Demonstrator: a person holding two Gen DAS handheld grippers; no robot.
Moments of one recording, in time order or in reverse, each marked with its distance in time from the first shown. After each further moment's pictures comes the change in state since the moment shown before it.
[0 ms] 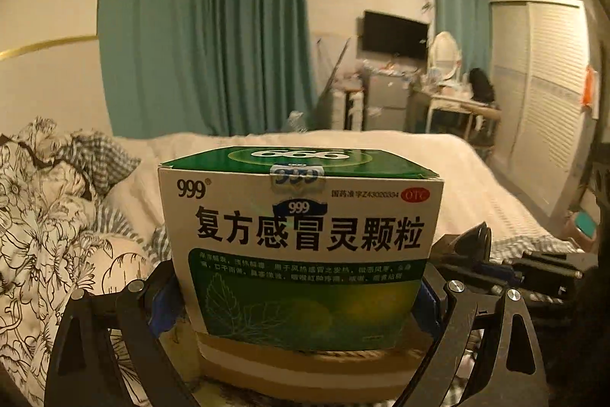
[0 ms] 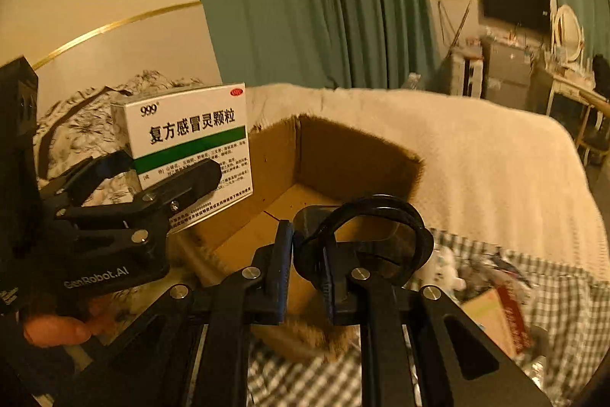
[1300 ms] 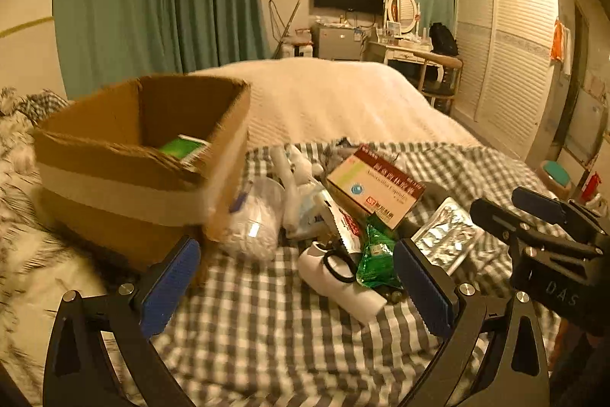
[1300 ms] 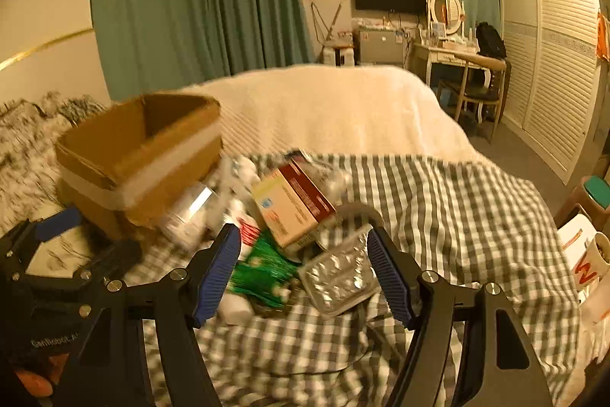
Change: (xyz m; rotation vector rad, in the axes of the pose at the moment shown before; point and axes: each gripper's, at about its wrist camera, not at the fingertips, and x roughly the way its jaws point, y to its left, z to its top) left arm -0.030 -0.204 -0.136 0.058 0.127 -0.109; right arm -0.136 -0.177 -0.170 0.165 -0.056 -0.407
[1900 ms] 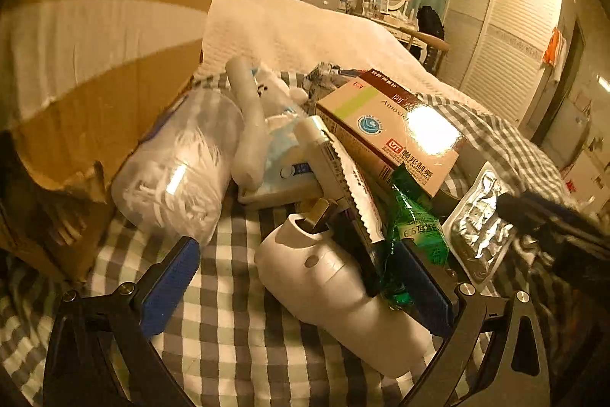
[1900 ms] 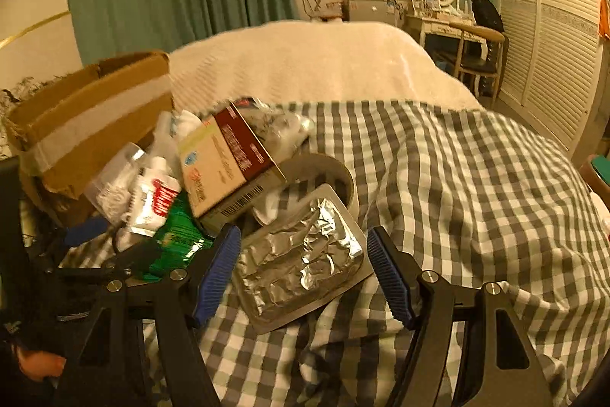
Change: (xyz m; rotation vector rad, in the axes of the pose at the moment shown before) left arm 0.114 0.008 -0.036 -0.079 0.129 -0.173; right arm 0.086 -0.042 -0.033 0.063 0.097 -0.025
